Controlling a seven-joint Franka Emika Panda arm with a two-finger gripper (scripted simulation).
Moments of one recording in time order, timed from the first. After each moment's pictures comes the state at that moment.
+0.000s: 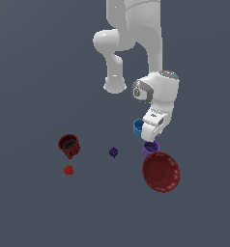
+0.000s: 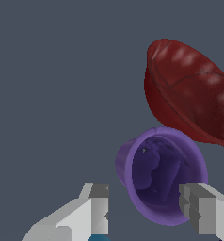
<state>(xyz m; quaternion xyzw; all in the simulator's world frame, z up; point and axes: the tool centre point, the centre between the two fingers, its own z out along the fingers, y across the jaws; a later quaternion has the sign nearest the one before) -0.018 0.193 0.101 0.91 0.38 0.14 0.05</state>
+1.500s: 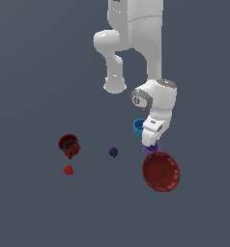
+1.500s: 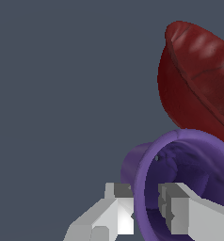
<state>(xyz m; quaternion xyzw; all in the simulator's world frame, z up) -0.012 0.197 0.070 0.91 0.39 0.15 0.04</state>
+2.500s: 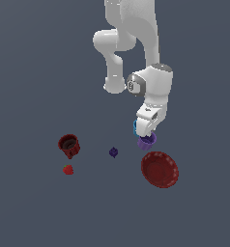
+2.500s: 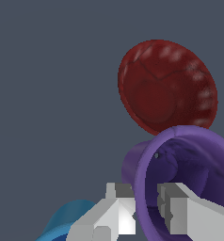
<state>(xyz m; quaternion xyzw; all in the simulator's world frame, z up) -0.029 0.167 0.121 0.91 0.39 0.14 0.04</state>
